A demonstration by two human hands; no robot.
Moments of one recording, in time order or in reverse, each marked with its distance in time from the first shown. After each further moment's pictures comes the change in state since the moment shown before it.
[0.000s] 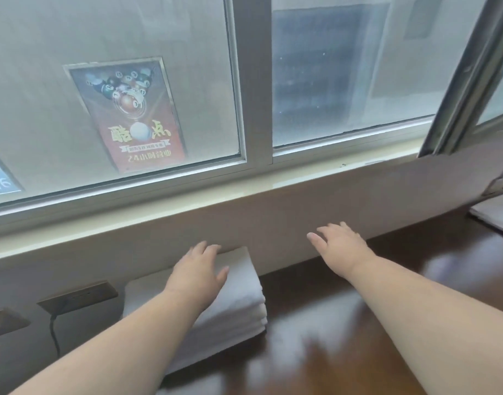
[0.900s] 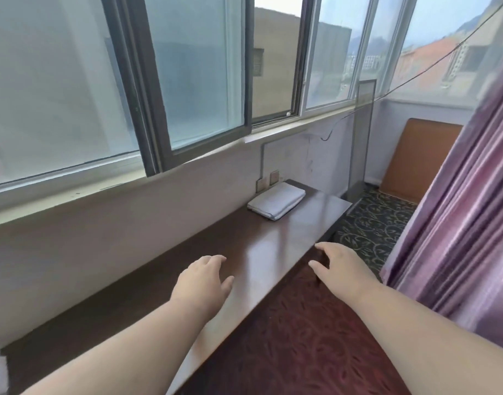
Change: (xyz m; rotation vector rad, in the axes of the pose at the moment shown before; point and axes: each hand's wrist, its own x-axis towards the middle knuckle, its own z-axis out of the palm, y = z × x) left_hand -0.124 0.557 0.071 -0.181 -0.019 0.521; right_hand -0.306 0.503 -0.163 0.064 0.355 0.342
